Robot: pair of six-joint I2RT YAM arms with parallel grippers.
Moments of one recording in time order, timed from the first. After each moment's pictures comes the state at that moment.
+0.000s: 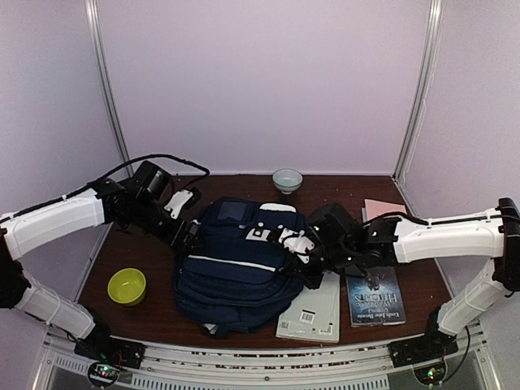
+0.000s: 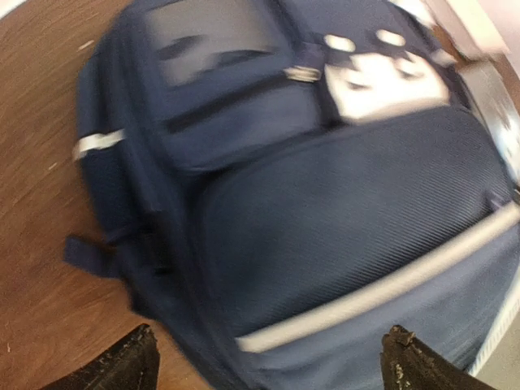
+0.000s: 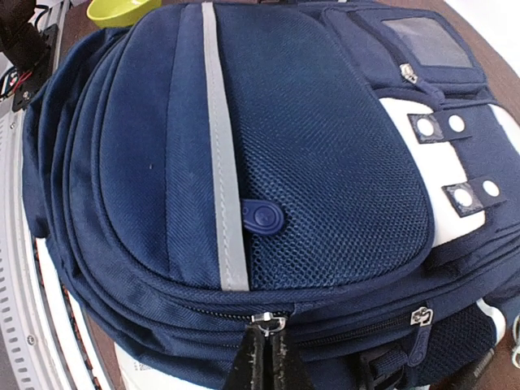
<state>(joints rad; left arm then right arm) -0.61 1.33 1.06 -0.70 0.19 -0.09 1.01 1.47 0.94 -0.26 -0.09 -0.10</state>
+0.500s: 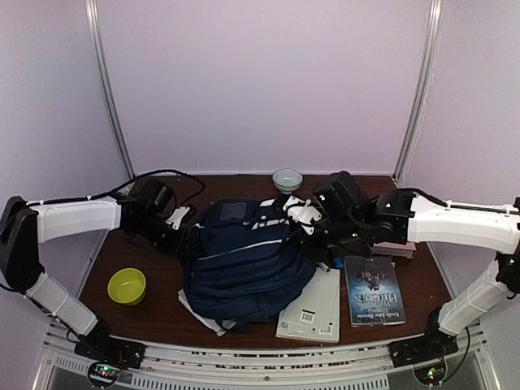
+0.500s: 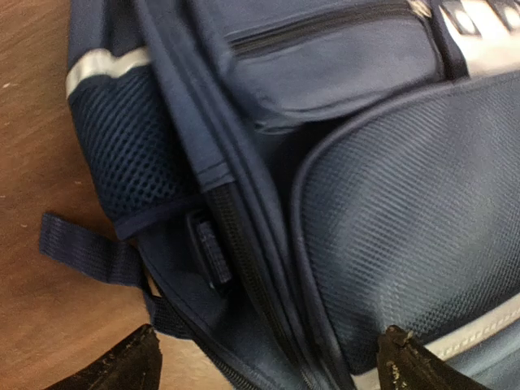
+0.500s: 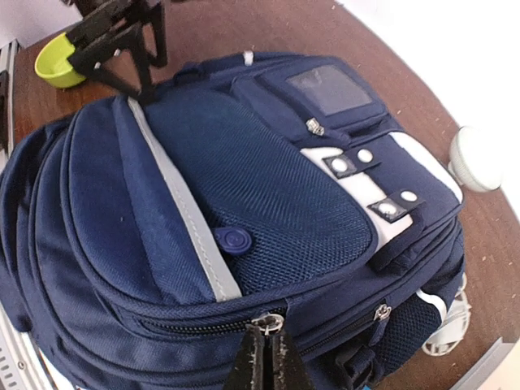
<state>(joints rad) -0.50 1.48 0.93 -0.55 0.31 -0.19 0.99 1.43 1.15 -0.46 0.08 -0.10</state>
